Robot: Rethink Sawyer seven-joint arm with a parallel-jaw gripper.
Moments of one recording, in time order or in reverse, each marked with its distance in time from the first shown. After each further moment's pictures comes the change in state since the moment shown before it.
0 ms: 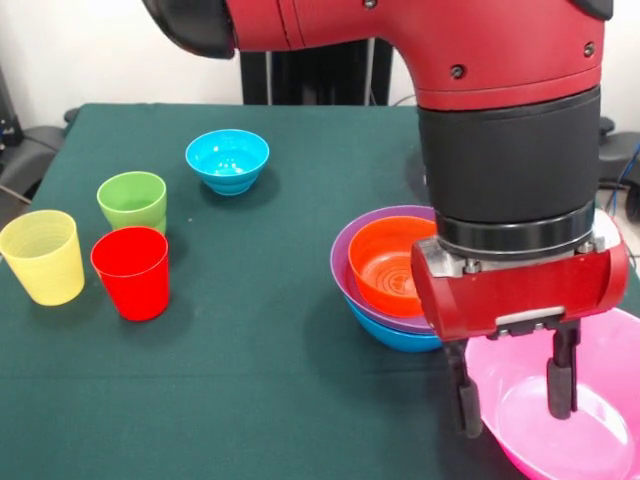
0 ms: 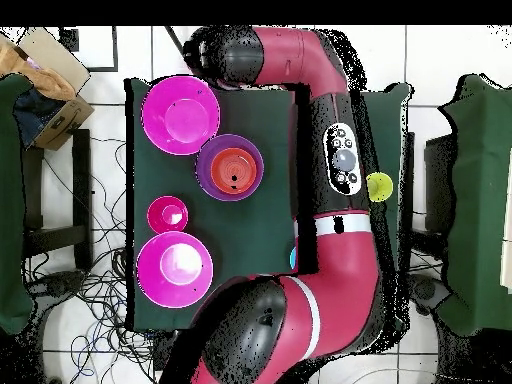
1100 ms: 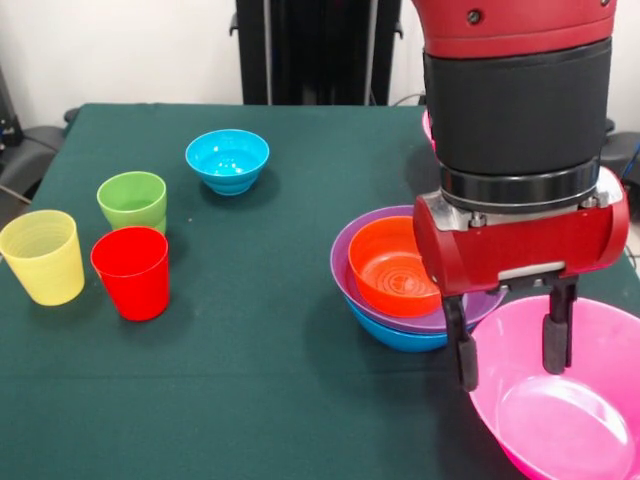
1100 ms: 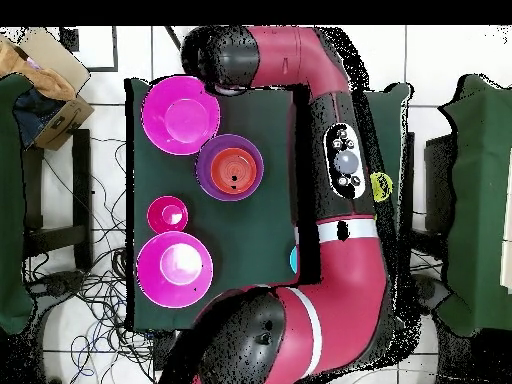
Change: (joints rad) arm -0.004 -0.065 -0.026 0.084 0.002 0.015 0.010
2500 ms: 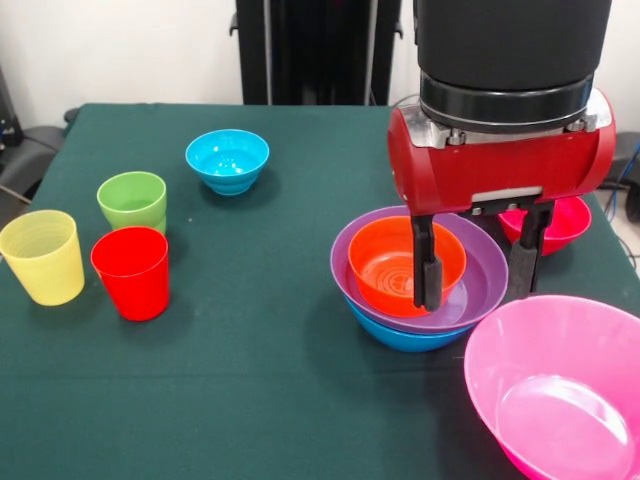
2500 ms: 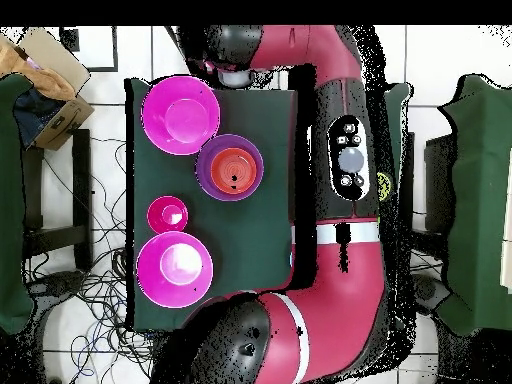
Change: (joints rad) arm 0.029 -0.029 -0.018 -0.120 -0.024 0.285 0.000
